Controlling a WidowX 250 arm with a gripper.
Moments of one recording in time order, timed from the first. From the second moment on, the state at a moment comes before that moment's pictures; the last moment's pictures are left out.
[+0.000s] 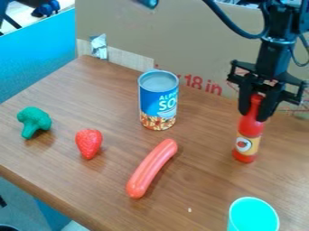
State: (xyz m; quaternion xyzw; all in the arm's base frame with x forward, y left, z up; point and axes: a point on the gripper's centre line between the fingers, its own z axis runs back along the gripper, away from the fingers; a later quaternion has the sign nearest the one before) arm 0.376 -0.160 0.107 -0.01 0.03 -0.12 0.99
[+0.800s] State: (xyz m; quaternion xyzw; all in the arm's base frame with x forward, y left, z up) arm 0.353 -0.154 0.148 -0.03 -0.03 -0.10 0.99
